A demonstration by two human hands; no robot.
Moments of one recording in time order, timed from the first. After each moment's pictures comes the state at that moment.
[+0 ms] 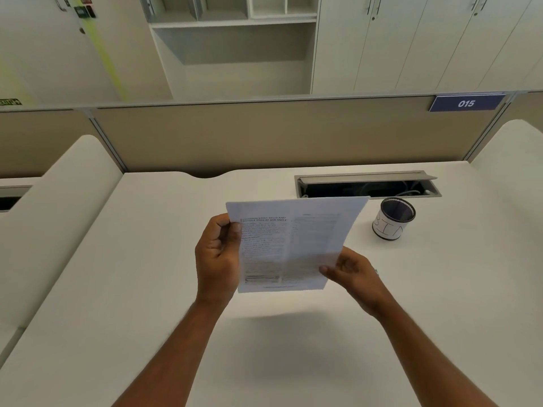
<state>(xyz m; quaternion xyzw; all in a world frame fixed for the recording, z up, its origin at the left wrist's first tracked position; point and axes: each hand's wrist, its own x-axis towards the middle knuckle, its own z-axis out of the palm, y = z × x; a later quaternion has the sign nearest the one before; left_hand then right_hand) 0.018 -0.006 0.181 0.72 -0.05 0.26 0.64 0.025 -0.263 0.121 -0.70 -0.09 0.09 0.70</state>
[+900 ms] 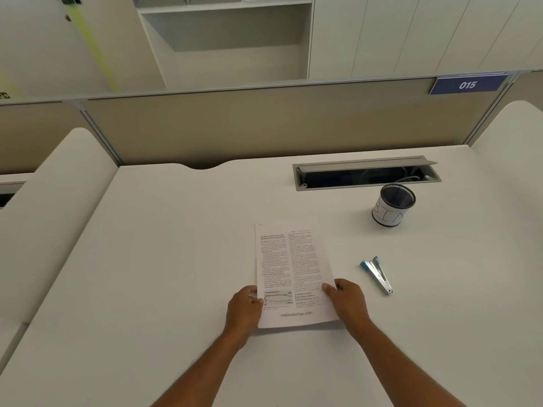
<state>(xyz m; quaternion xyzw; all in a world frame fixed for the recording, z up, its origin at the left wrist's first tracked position) -0.013 -0.012 0.022 0.84 0.22 -0.14 0.47 0.002 -0.244 0.013 -0.82 0.25 0.11 0.50</state>
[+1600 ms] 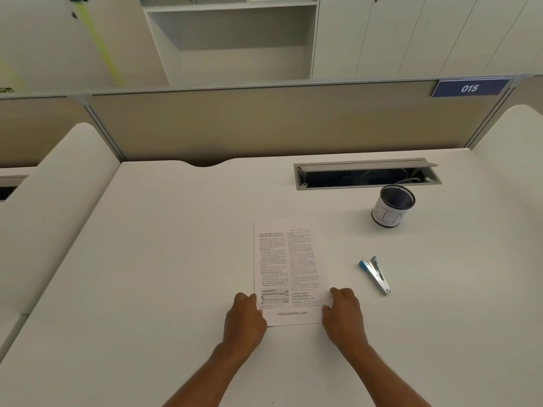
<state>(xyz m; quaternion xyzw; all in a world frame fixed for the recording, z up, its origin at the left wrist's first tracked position) -0.036 -0.017 0.011 0.96 0.10 -0.13 0.22 -0.036 -0.235 0.007 -0.95 0.13 0.07 0.27</state>
